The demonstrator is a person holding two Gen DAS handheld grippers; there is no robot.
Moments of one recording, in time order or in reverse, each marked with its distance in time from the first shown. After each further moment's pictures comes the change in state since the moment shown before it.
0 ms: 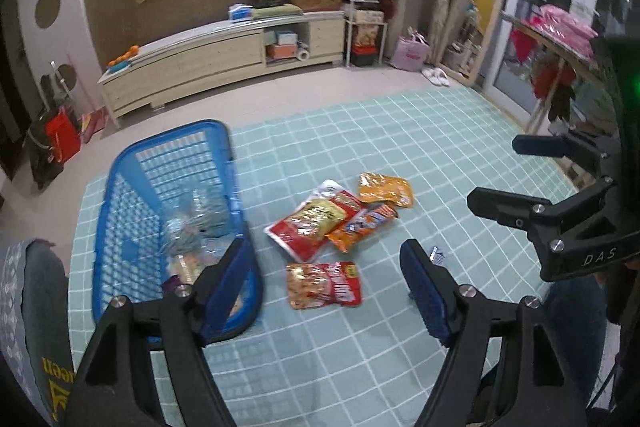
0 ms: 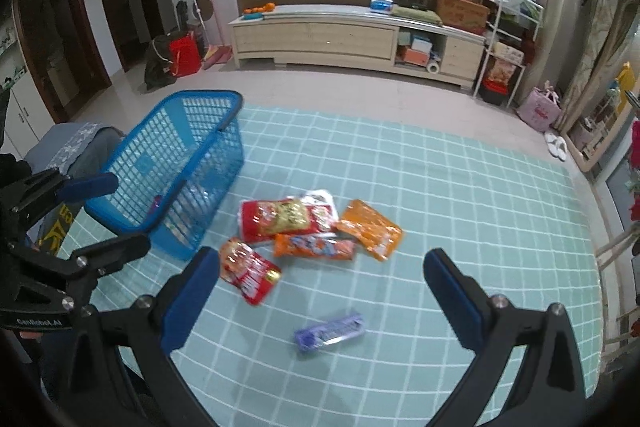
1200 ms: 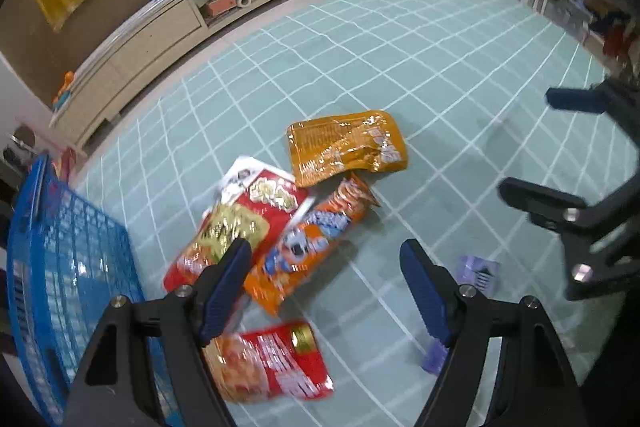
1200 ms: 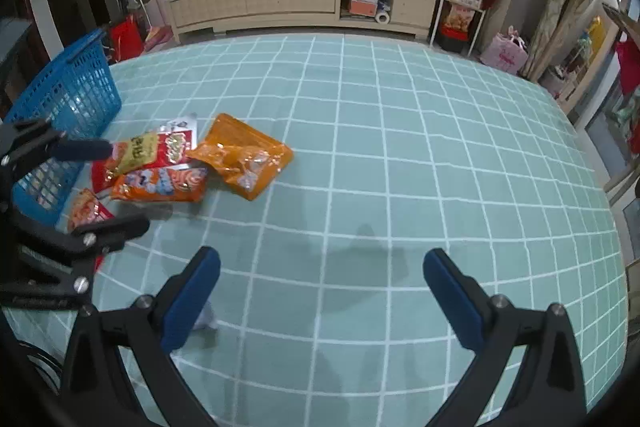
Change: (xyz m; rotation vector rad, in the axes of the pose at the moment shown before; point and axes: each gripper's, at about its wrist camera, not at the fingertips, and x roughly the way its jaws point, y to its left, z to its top) left arm 0.195 -0.082 0.019 0.301 0.250 0.043; right arm 0.112 -0.106 -0.072 0.103 0.093 -0.119
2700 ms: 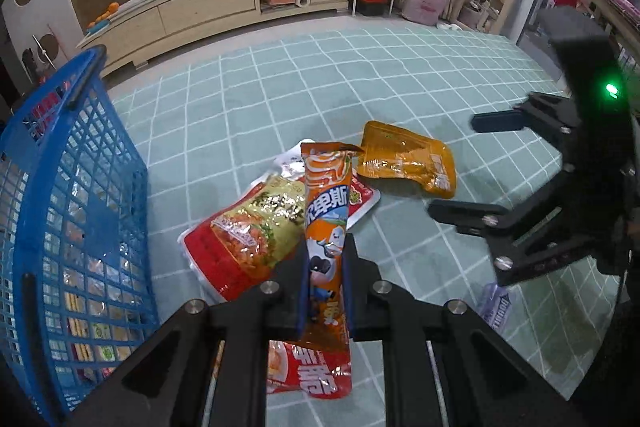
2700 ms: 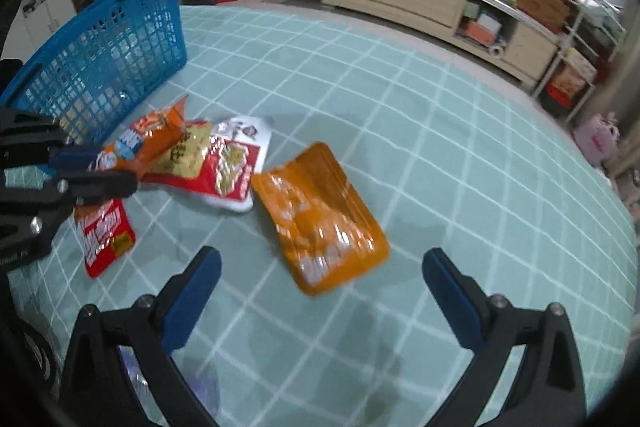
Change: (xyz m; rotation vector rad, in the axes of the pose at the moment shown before) left arm -0.017 0.059 -0.041 -0.333 -0.086 -0.055; right arm 0.068 0.060 0.070 -0.374 0.064 0.237
